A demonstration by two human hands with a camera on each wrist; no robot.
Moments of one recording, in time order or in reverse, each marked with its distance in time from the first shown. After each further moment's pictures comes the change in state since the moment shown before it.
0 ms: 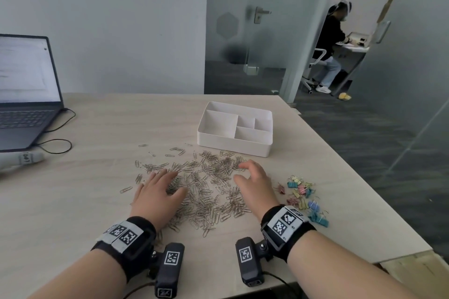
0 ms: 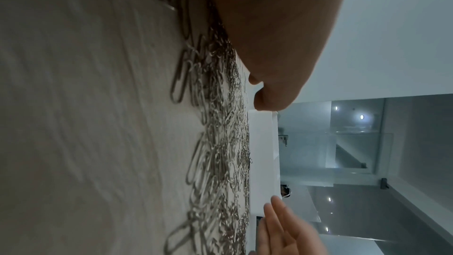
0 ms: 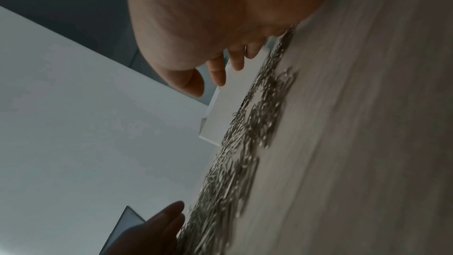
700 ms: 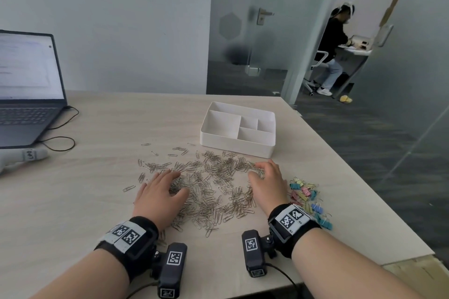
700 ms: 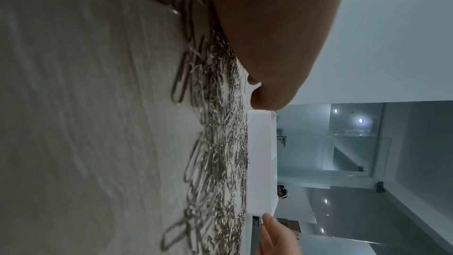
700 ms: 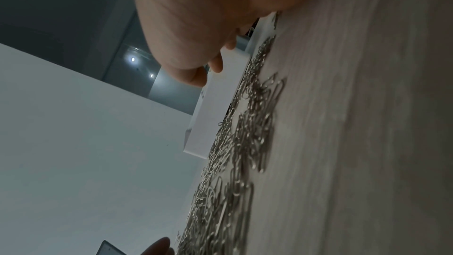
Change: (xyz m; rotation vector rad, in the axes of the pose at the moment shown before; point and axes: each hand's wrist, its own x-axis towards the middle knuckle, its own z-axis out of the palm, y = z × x) left_hand 0.000 -0.004 0.002 0.001 0.033 0.014; right_hand 0.010 0.010 -0.011 -0.183 0.178 0.053
